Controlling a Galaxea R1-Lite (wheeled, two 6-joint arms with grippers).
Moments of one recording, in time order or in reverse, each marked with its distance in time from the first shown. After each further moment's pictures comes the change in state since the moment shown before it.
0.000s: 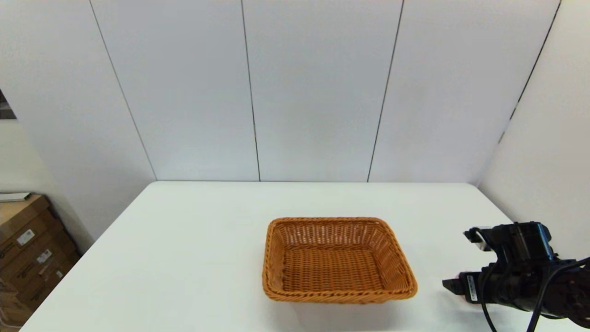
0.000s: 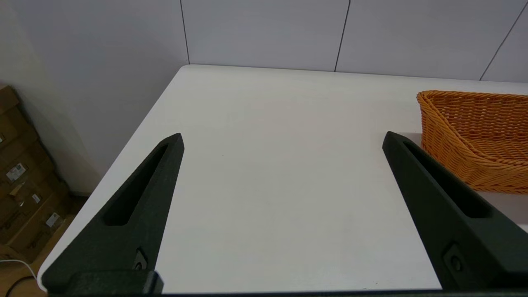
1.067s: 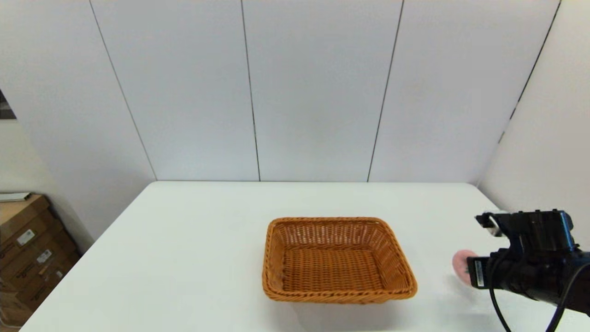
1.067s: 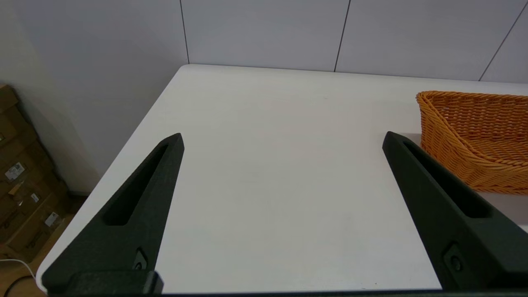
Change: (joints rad) left arm 0.000 0.001 0.000 -0.001 0.001 -0.004; right arm 0.008 -0.160 -0.026 0.013 0.024 0.000
